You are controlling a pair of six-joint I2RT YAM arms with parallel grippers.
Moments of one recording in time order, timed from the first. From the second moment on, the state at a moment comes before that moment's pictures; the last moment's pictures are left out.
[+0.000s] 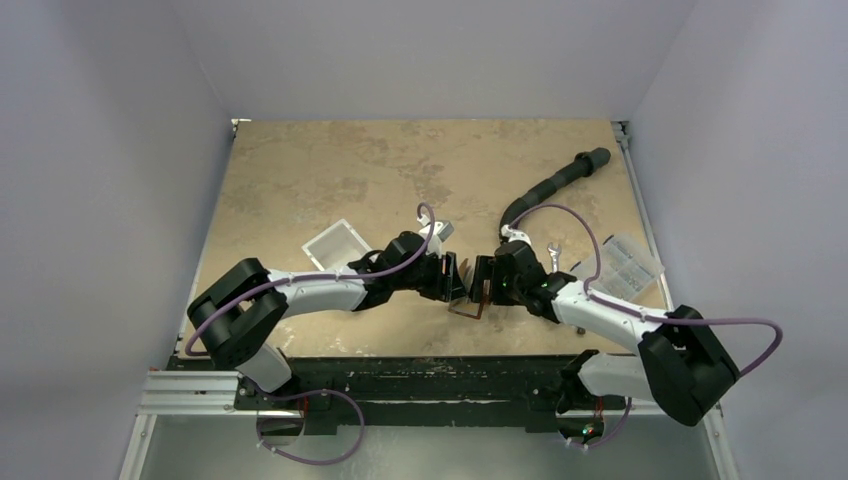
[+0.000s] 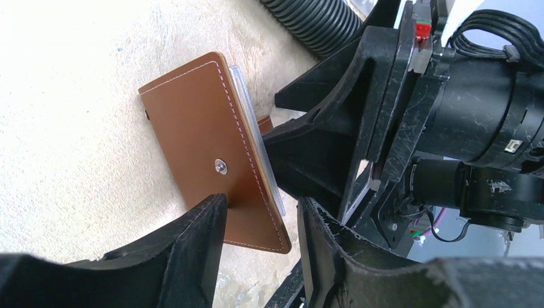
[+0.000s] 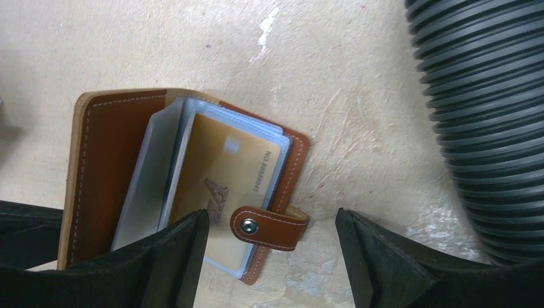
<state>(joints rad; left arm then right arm) -0.90 1.58 0.77 0.26 0.22 -0.68 0.62 1.21 0.50 -0.18 0.09 0.65</state>
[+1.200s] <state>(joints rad) -0.91 1.61 0.74 0.33 0.28 -0.68 0.70 1.14 0.52 -0.28 0.25 0.75</state>
